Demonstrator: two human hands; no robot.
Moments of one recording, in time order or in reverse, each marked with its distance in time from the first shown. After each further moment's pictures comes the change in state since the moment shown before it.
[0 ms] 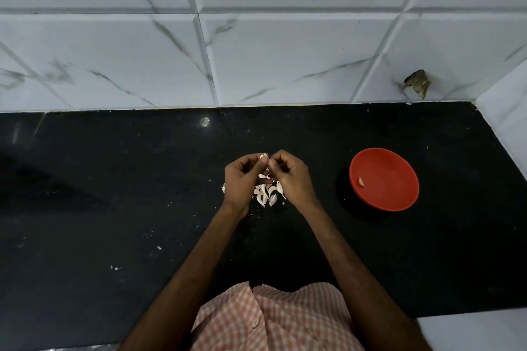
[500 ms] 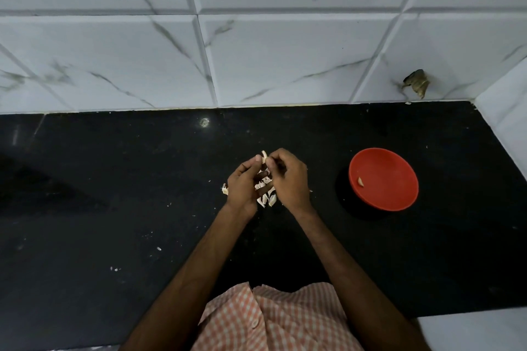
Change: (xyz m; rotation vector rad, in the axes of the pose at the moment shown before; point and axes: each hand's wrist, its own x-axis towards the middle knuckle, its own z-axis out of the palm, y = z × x) left_hand -0.006 0.006 0.012 -0.407 0.076 -0.328; right_hand -0.001 0.001 0.014 -0.223 0.230 -0.222
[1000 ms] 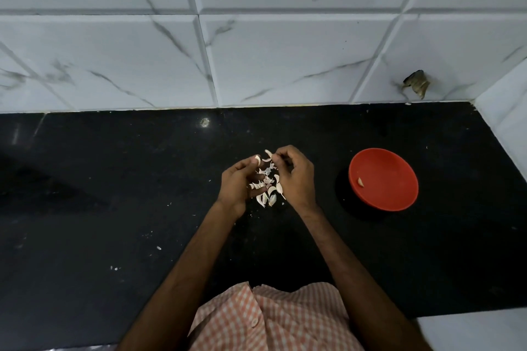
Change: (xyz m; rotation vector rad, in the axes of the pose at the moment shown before) left_hand 0.007 0.011 -0.017 0.233 -0.044 -0.003; right_hand 0.005 0.009 -0.007 0.074 0.046 -0.010
